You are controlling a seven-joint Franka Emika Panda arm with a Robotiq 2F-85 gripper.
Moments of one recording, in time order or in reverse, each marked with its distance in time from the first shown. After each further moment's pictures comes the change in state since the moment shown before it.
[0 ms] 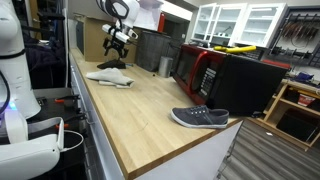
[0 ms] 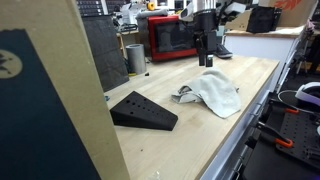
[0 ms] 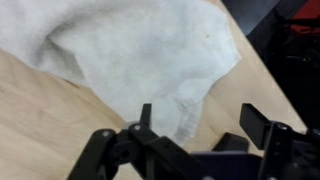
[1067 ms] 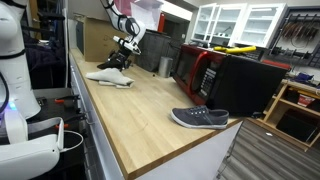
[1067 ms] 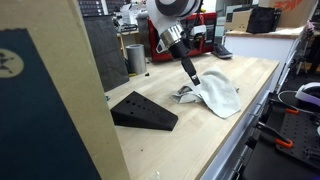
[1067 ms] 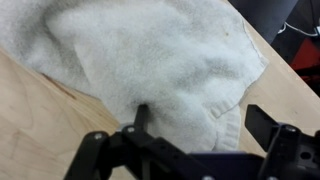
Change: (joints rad) arm 0.000 0.452 0.108 0.418 -0.237 -0.318 0.285
